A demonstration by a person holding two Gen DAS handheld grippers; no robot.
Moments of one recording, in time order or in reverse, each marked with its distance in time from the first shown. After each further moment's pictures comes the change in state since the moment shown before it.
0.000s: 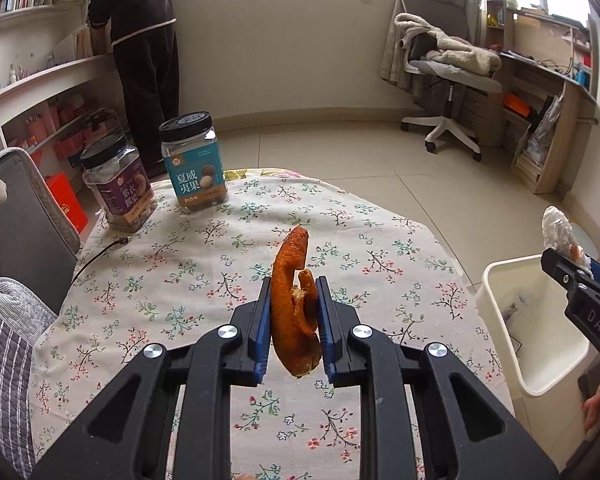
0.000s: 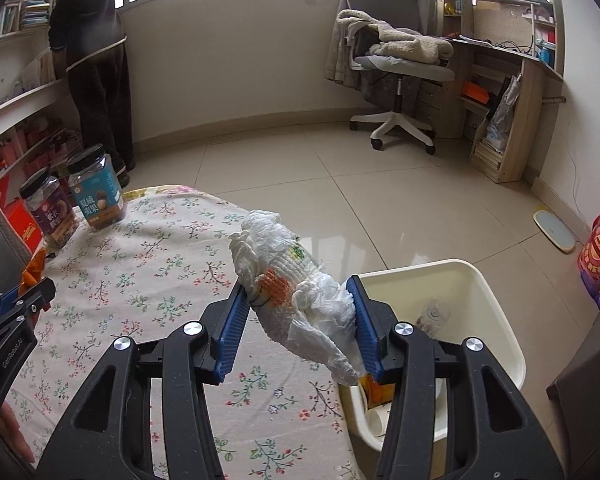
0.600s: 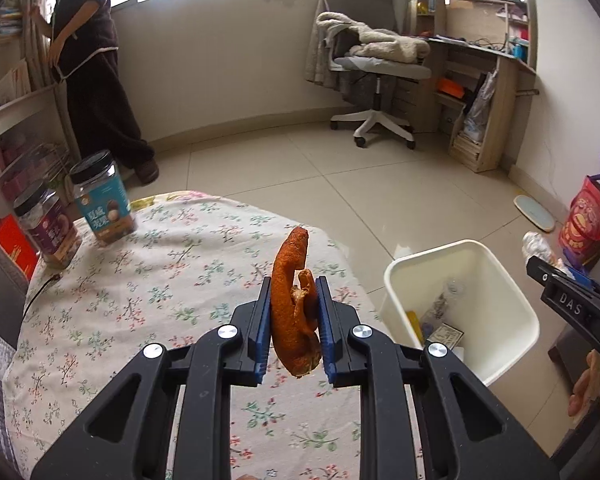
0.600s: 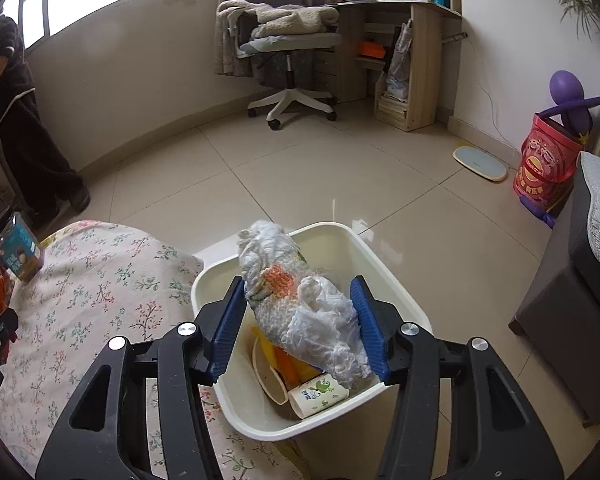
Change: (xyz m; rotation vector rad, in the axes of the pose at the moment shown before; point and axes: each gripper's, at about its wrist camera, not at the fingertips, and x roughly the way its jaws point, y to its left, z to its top) left arm -0.018 -0.108 0.008 0.142 -0.031 -0.188; right arm -0.010 -0.119 -0.024 0.263 0.044 -0.229
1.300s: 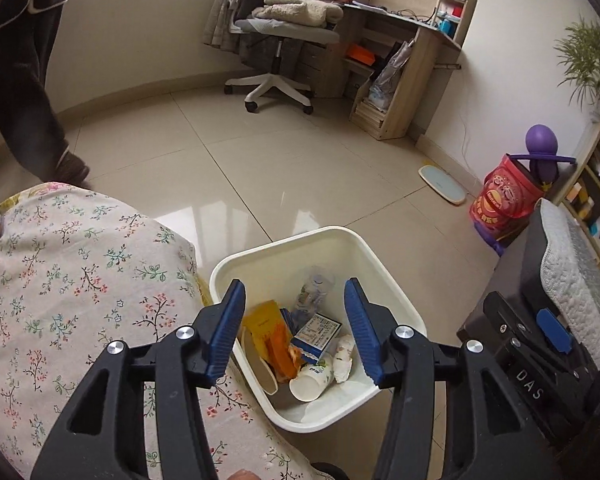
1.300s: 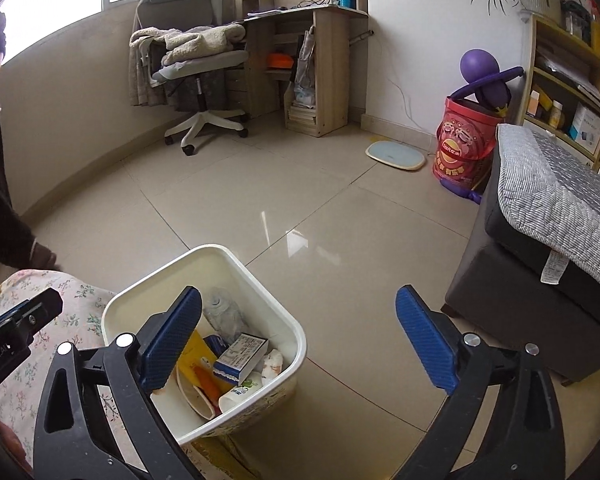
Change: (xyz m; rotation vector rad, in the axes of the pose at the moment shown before) left arm 0.044 -0.110 0.033 0.026 0.150 -0.348; right arm -0.016 -0.073 -0.005 0.155 -0.063 -0.210
